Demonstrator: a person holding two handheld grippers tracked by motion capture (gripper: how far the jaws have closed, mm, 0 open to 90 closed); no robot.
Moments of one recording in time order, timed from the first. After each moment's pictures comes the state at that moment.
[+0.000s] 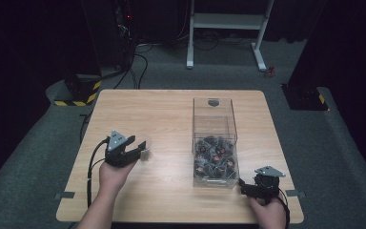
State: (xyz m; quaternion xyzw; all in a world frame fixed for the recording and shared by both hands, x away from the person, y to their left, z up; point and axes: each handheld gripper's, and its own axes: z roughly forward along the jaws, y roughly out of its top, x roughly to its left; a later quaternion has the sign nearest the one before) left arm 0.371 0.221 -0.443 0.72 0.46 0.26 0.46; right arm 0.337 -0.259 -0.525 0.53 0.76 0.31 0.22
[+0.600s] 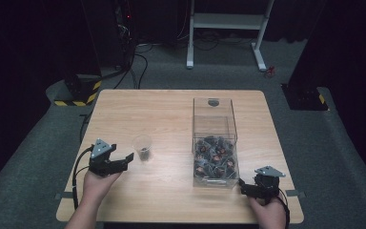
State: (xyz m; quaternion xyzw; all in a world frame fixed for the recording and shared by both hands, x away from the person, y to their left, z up) left arm 0.349 0.271 -0.462 0.73 0.48 0.24 0.43; right arm 0.337 -0.259 -0.525 0.53 0.76 0.31 0.22
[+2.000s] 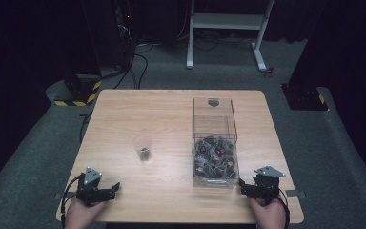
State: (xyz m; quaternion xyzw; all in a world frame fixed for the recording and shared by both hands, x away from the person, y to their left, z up) left arm 0.294 0.308 -0.531 0.76 0.52 0.23 0.32; right arm 0.337 -0.259 -0.525 0.53 0.76 0.31 0.22
